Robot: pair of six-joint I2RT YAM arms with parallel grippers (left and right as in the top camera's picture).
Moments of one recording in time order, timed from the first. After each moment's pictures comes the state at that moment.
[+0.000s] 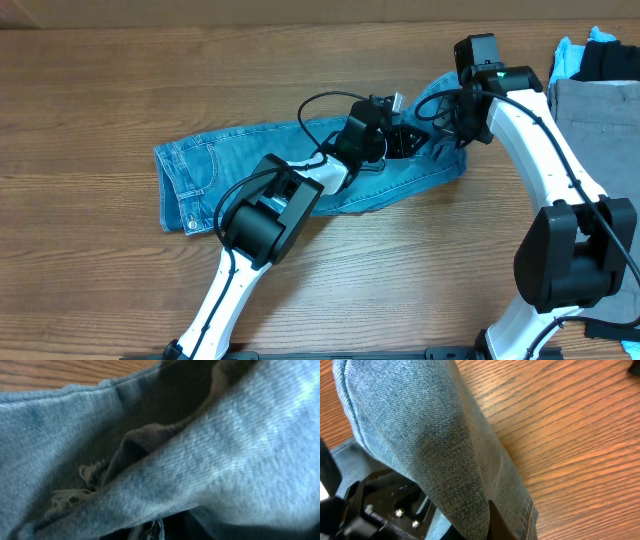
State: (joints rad) left arm -0.62 2.49 1.55 0.55 0.57 -0.84; right arm 0.11 1.90 1.60 -0.98 0.10 0.49
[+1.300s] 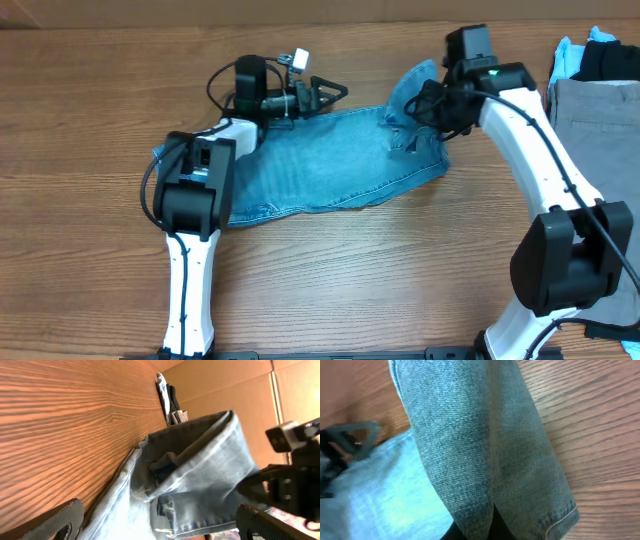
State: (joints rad) left arm -0.18 2.49 1.59 0.57 1.15 -0.86; right arm 0.16 1.89 1.63 -0.93 -0.10 0.49
